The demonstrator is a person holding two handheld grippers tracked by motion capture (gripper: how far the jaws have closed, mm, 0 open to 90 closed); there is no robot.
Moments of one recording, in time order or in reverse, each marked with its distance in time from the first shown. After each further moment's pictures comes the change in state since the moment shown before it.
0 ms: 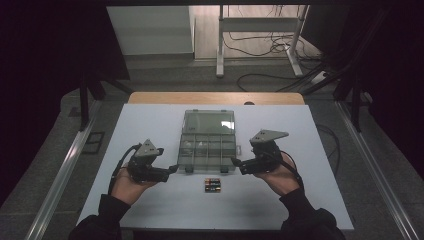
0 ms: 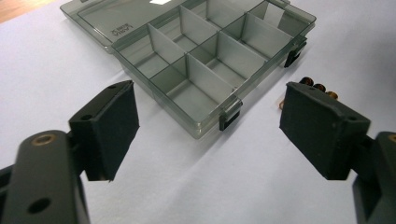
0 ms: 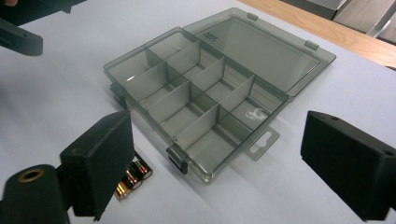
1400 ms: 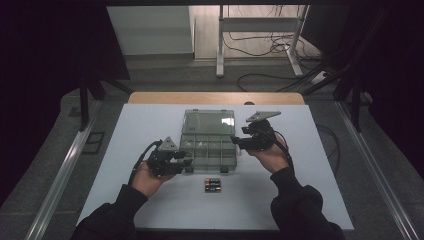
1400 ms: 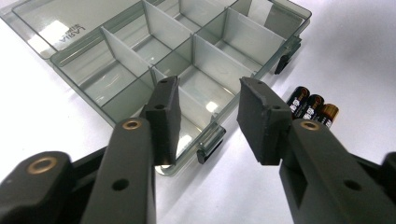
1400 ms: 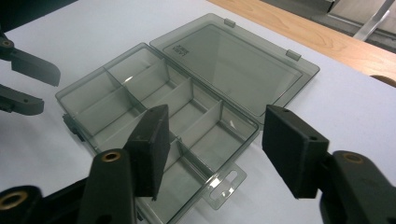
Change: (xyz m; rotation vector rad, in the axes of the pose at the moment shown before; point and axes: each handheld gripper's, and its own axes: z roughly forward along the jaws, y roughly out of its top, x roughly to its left) left arm -0.008 0.021 0.049 0.061 -0.074 0.025; right arm -0.042 0.030 0.039 0.024 -0.008 0.040
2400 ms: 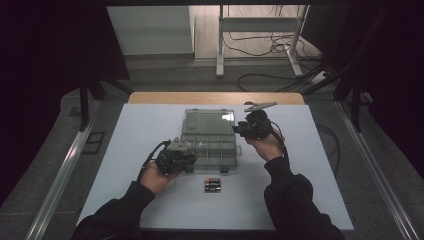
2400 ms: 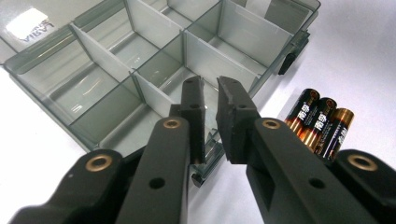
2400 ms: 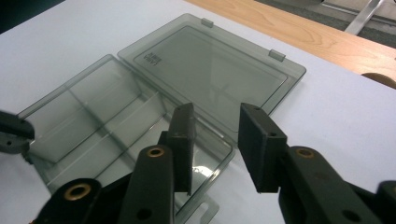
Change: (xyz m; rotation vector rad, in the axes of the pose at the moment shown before) left arm 0.002 0.003 0.028 0.018 -0.036 0.021; right arm -0.029 0.011 0.031 0.020 -0.011 0.056
